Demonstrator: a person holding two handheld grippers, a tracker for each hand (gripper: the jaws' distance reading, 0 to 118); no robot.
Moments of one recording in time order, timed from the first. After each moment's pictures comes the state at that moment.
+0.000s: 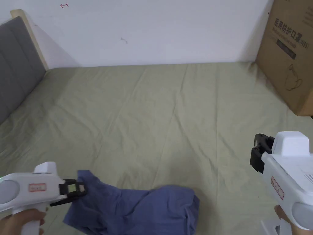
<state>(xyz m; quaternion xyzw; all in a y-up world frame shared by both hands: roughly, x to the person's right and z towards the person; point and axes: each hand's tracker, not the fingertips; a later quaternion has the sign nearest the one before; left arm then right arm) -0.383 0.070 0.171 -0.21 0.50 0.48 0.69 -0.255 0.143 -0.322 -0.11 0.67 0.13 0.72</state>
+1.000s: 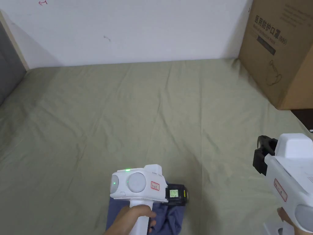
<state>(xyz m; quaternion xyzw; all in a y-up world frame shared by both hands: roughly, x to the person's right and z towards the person) -0.383 0.014 -0.091 -0.31 0.36 0.46 0.75 -0.232 0.142 -0.355 -0.11 0.65 0.14 0.74</state>
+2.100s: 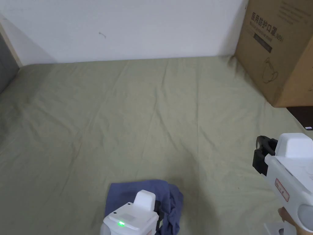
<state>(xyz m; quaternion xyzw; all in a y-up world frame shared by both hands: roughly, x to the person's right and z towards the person) -0.300 -0.040 -0.081 -0.30 0.42 0.23 0.83 -0.231 0.138 -0.362 -0.12 0.65 0.14 0.74</state>
